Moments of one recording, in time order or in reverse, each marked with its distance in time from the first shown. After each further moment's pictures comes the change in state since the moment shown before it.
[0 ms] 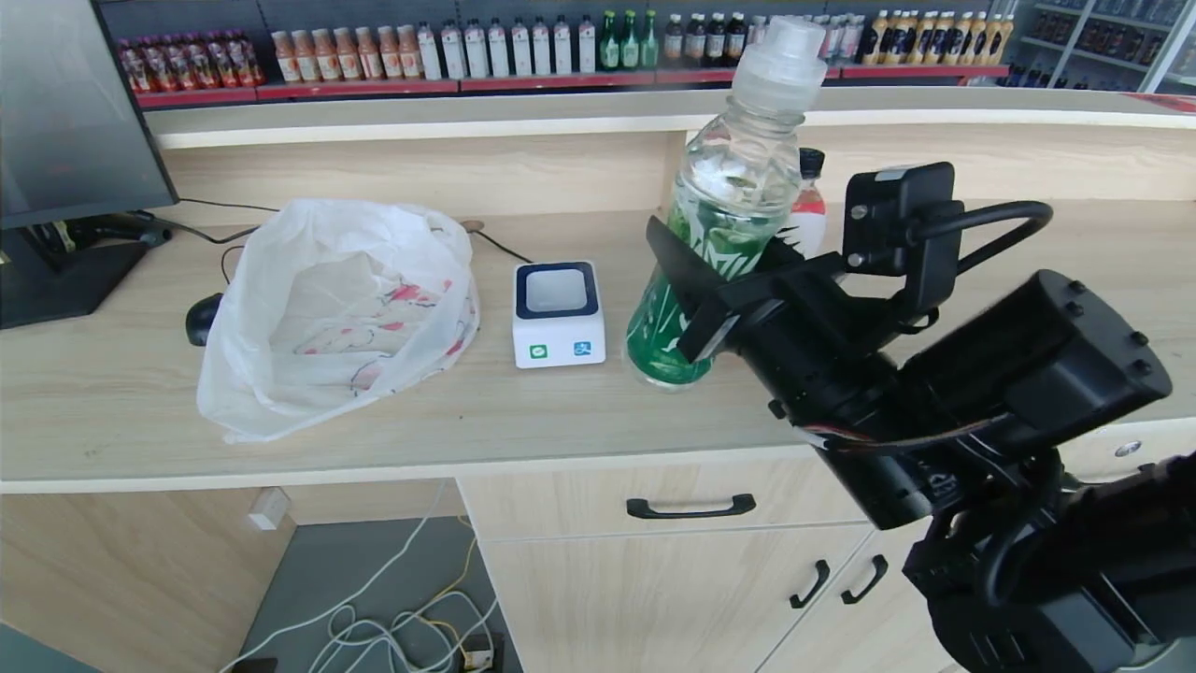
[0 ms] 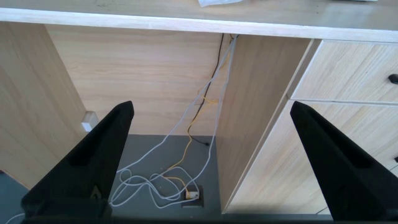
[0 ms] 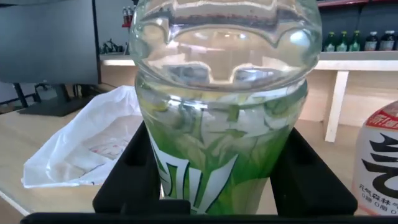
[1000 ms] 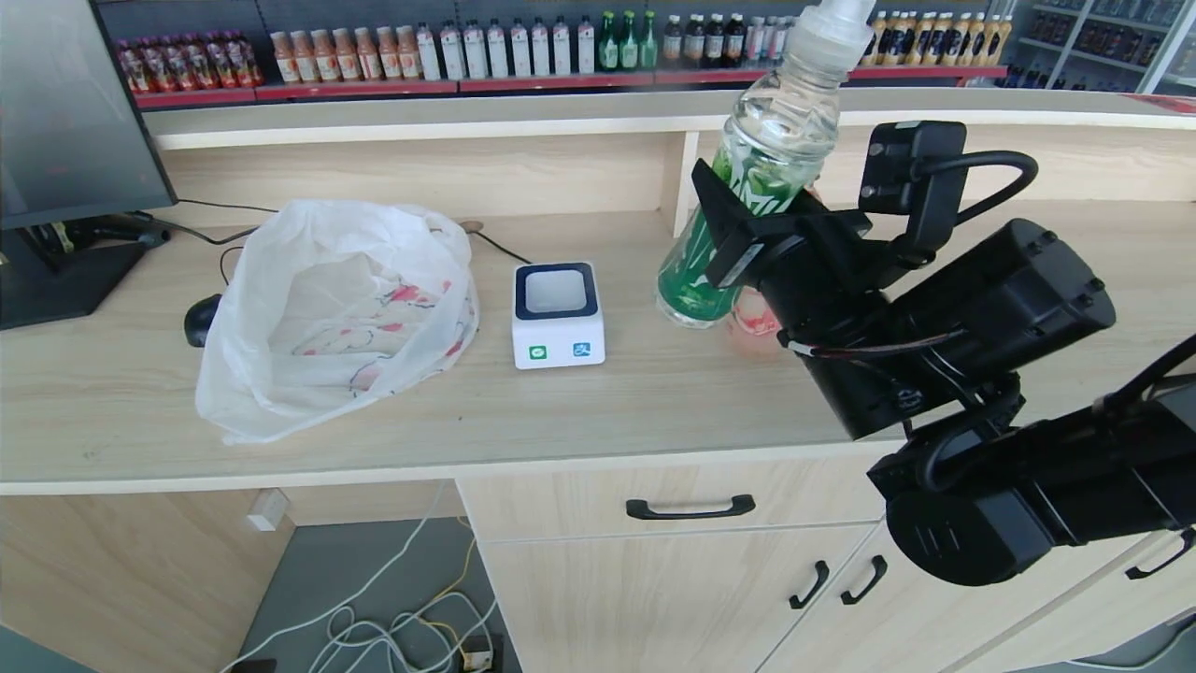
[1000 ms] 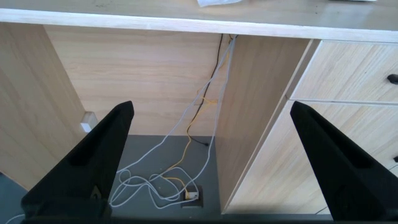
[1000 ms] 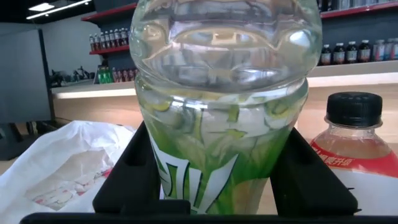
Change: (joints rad) left arm 0.000 0.000 0.000 0.001 0.000 0.000; right arm -0.117 0.068 -0.150 -0.001 -0.010 0.043
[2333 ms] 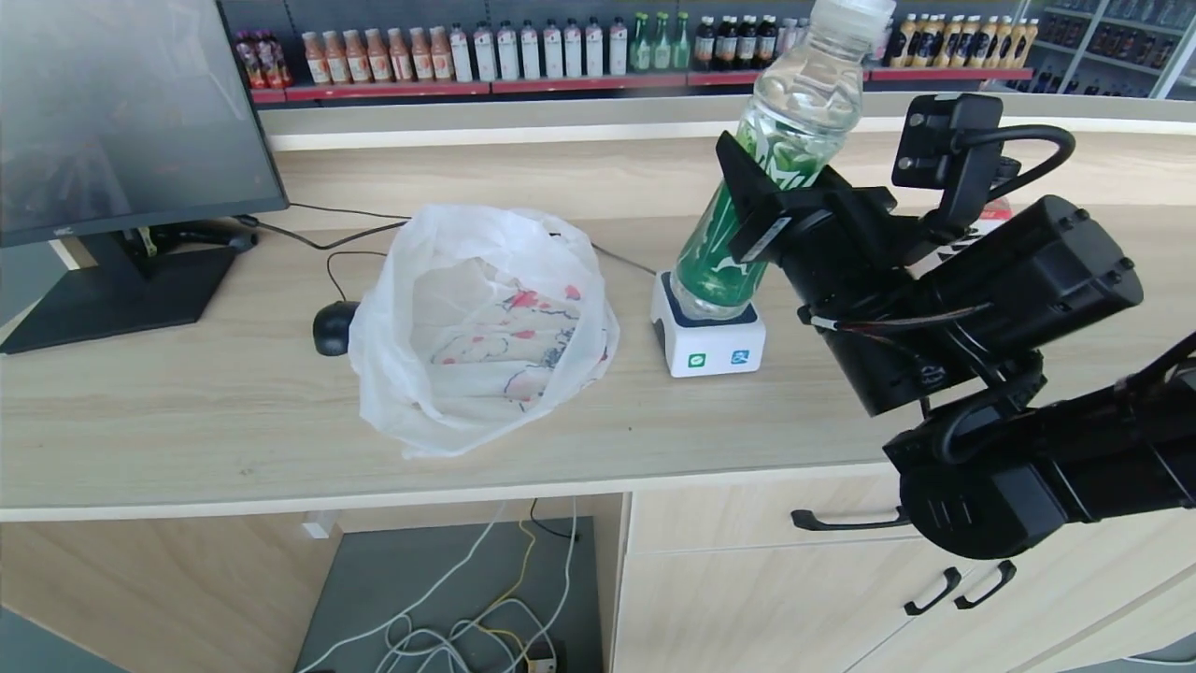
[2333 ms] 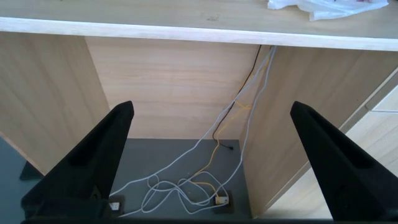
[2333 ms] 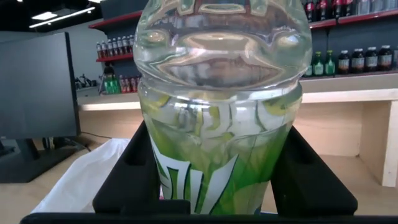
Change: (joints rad) left arm 0.000 0.000 0.000 0.000 0.000 0.001; right arm -0.054 -0.013 -0.030 0.001 0.036 0.033
